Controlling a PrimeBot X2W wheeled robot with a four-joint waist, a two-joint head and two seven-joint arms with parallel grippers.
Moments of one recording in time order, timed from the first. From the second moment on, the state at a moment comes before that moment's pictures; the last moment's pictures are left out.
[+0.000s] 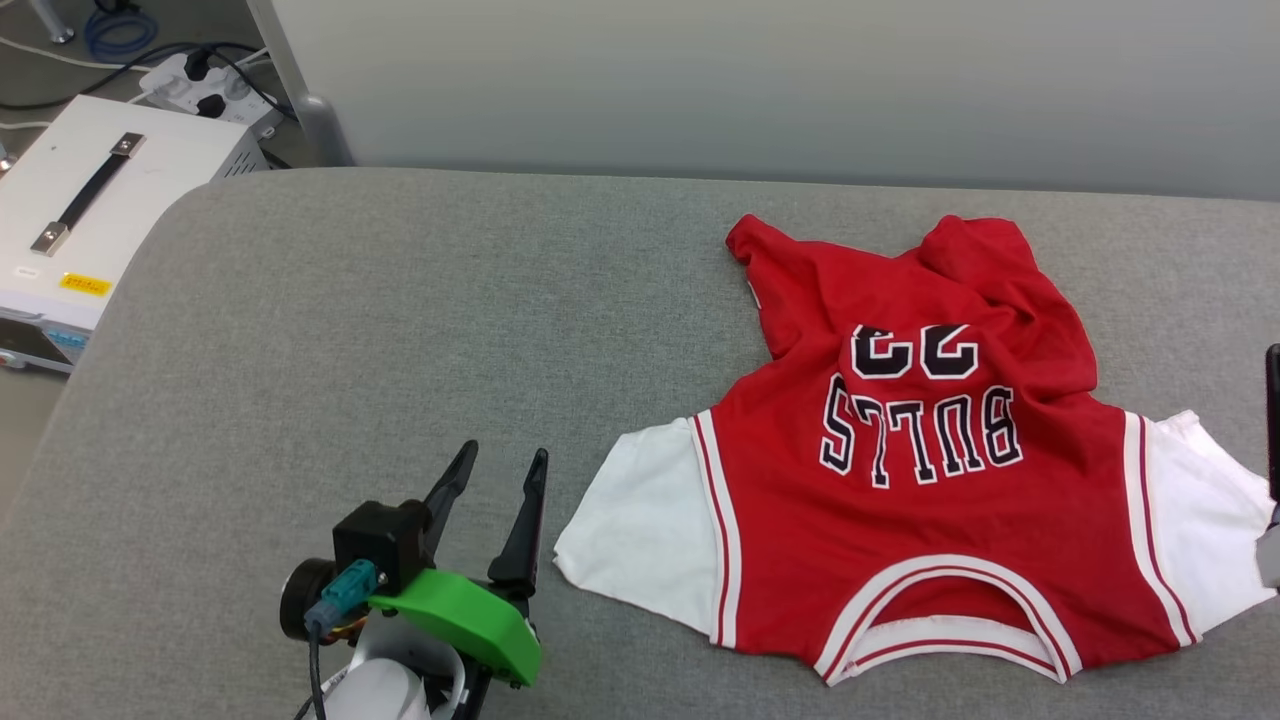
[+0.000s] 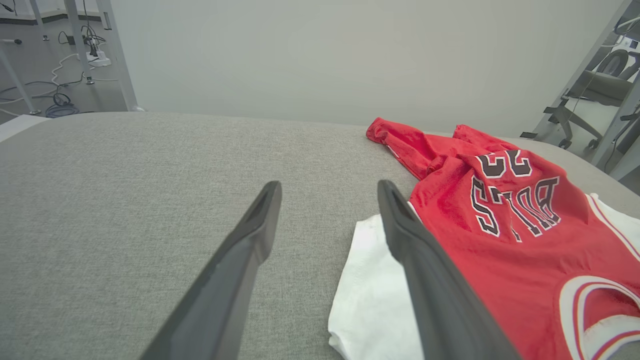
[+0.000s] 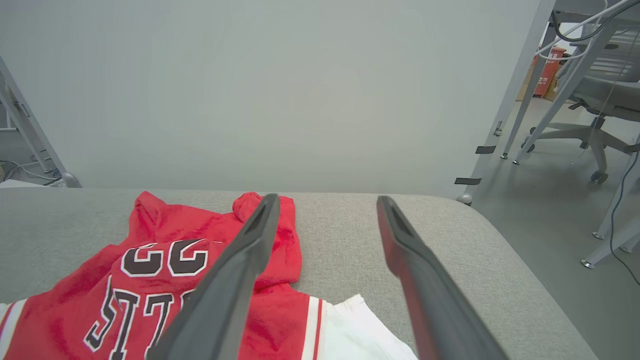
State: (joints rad) left arm -0.16 0.25 -0.43 0.22 -0.49 0.03 -0.25; right arm -0.09 -0.33 -0.24 -0.01 0.31 0.13 0.06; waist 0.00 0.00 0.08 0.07
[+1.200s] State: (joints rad) left arm -0.20 0.29 -0.52 0.22 -0.46 0.09 0.34; right arm 0.09 -0.15 -0.18 -0.18 0.27 0.13 0.00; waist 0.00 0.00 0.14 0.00
